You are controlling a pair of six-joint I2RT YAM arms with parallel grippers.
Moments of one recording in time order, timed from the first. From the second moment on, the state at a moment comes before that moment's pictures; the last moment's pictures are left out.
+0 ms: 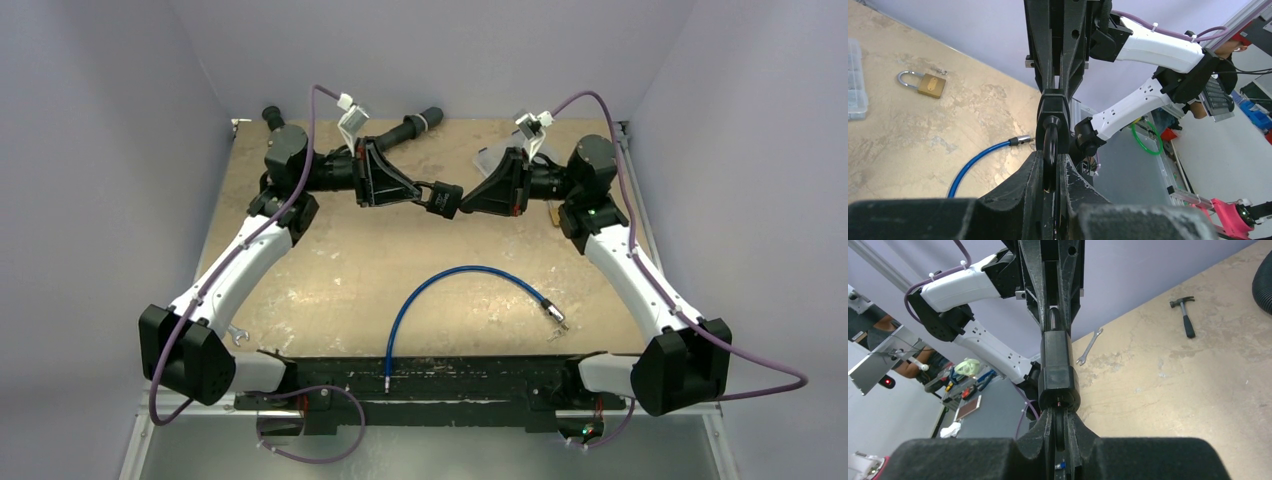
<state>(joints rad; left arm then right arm) -0.36 1.33 1.18 0.30 1.13 -0.67 0.25 1.27 1.08 0.31 -1.25 0.68</state>
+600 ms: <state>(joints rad) -0.31 1.36 1.18 0.34 1.15 -0.70 0.18 1.26 1.02 0.35 -1.25 0.72</state>
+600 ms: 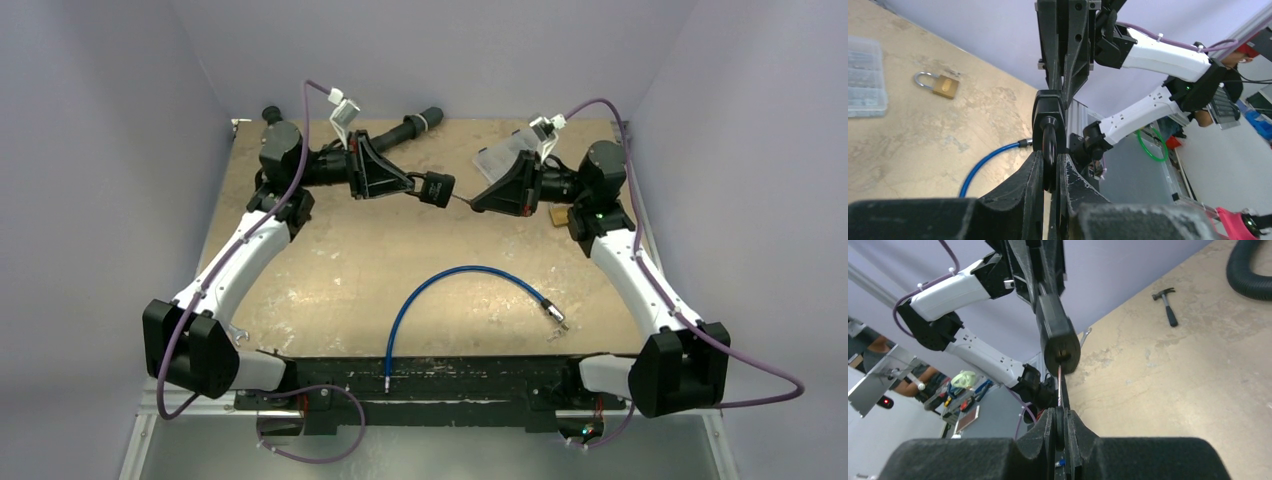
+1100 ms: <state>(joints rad) -0.26 1.36 1.20 0.29 1.10 -0.63 0.01 1.25 0.99 0.04 -1.09 0.49</state>
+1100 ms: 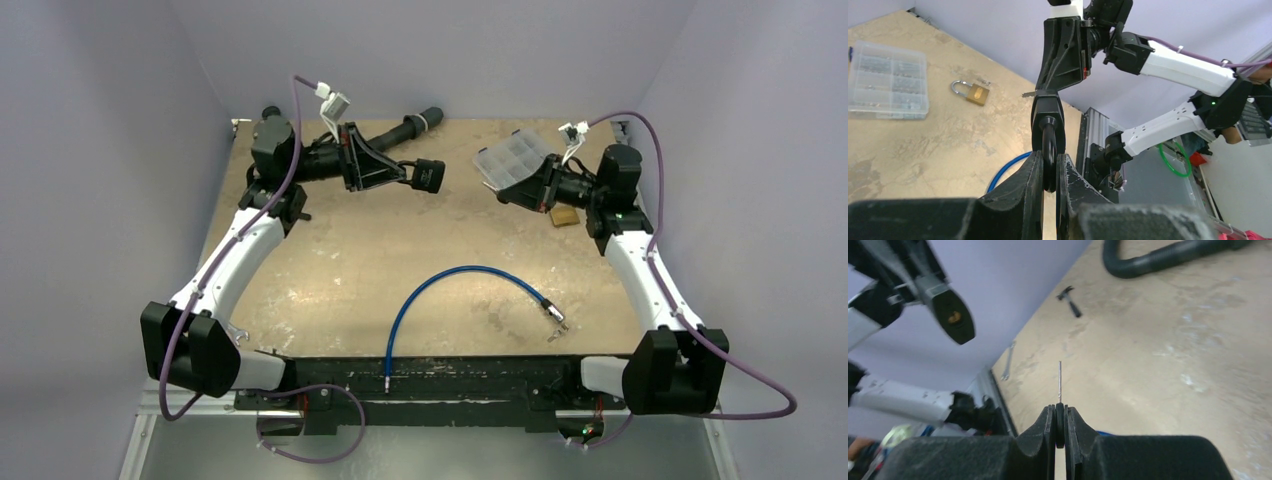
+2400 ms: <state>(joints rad) -0.26 1.40 1.21 -0.04 1.00 -0.35 0.01 1.73 0.93 0.03 -0.23 0.10</state>
